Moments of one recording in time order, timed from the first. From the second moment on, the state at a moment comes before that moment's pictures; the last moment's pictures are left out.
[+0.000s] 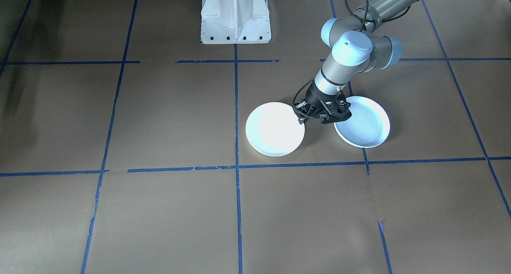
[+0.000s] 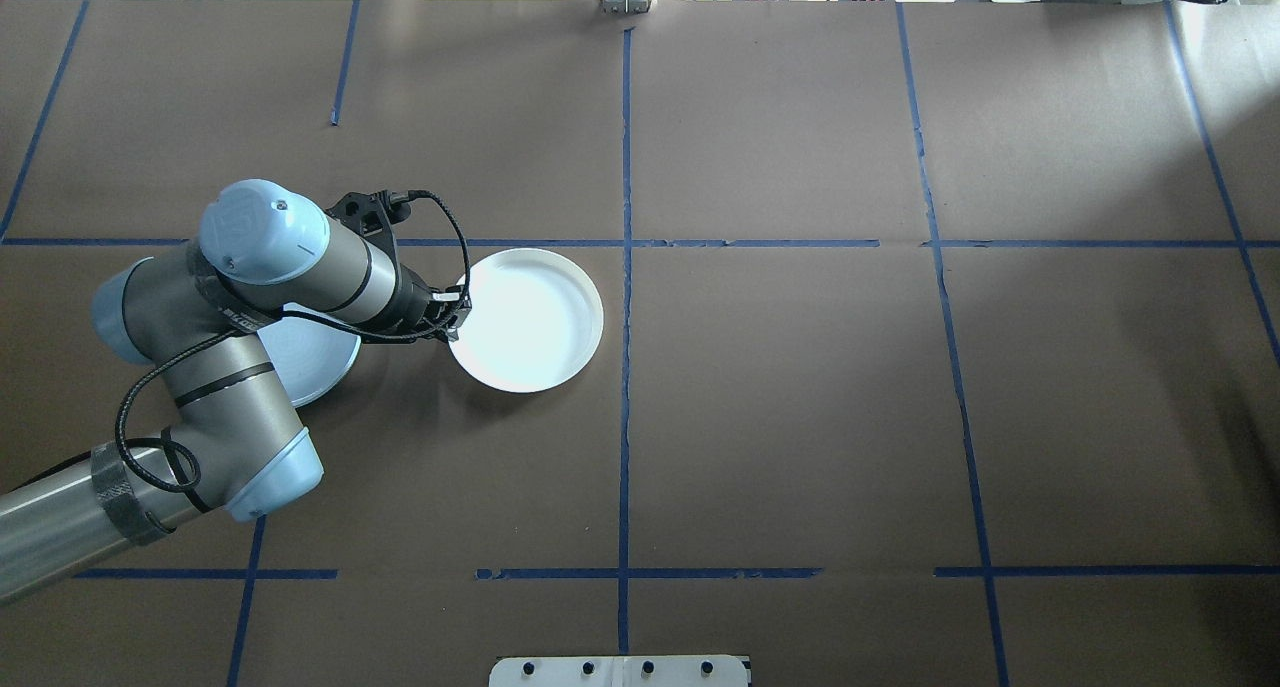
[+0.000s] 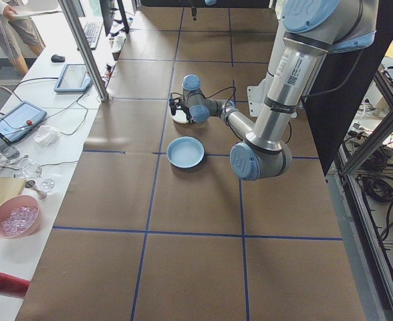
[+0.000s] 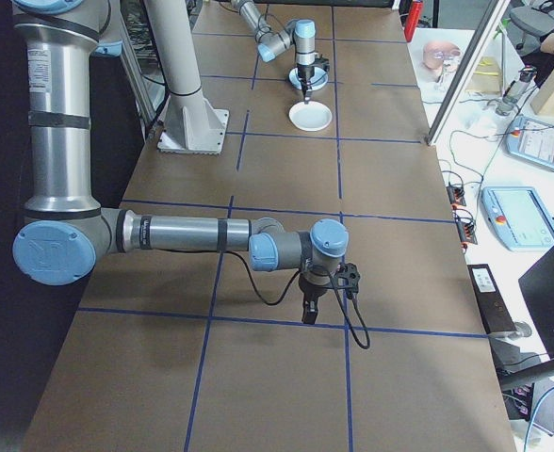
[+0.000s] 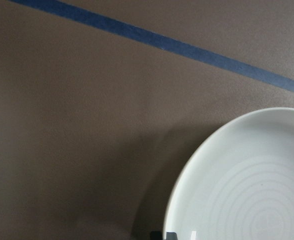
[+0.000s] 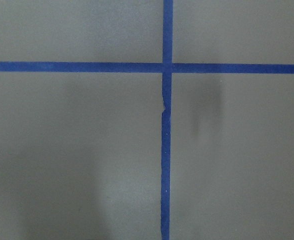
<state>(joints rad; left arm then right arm) -0.63 -2.00 -1.63 -2.04 -1.98 -1.44 1.37 -1.61 1.57 -1.46 2.26 0.21</state>
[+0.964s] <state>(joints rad) -0.86 -1.61 -1.84 -2.15 -2.10 -1.14 1.37 -1.61 1.57 -1.46 2.26 0.21</state>
